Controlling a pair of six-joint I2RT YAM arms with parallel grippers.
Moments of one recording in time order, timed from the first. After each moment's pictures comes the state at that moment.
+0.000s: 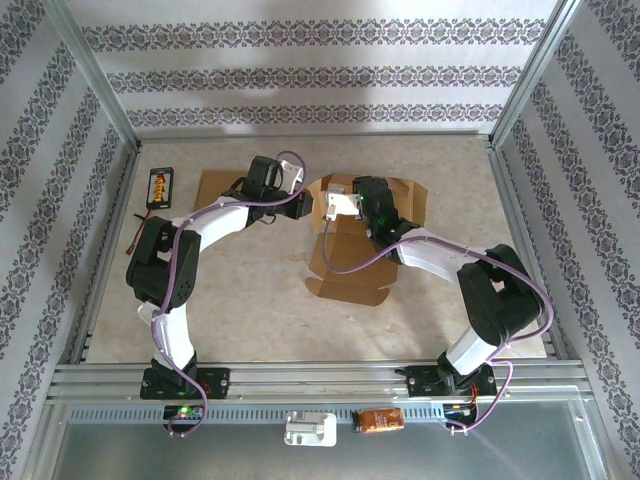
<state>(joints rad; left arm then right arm) -0.38 1.90 1.30 -0.11 0.52 -0.21 0.54 1.63 0.94 0.34 0.39 -1.42</state>
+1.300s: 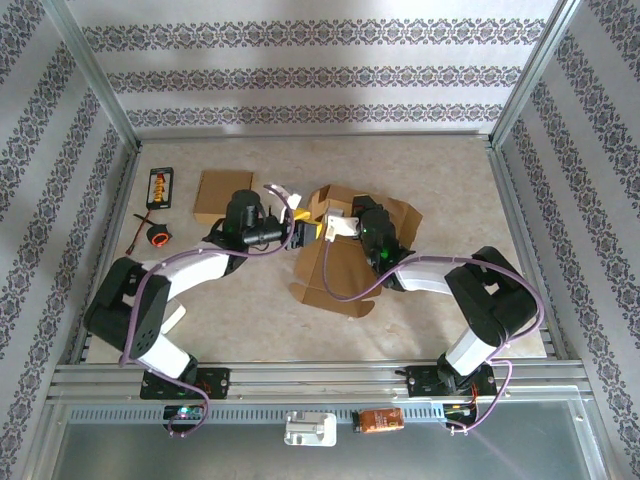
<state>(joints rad) -0.42 1.53 0.80 0.41 0.62 -0.15 0.60 1.64 0.67 0.74 0.42 -1.40</state>
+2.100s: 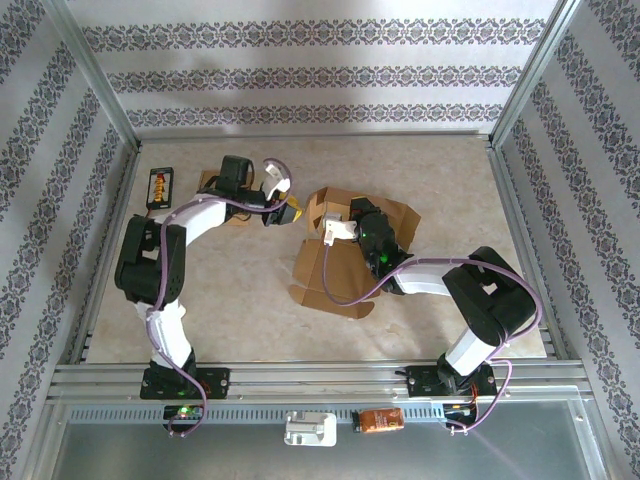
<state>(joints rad) -0.22 1.91 1.29 -0.20 0.94 0.42 0.62 1.64 0.65 0.79 0.43 -1.45</state>
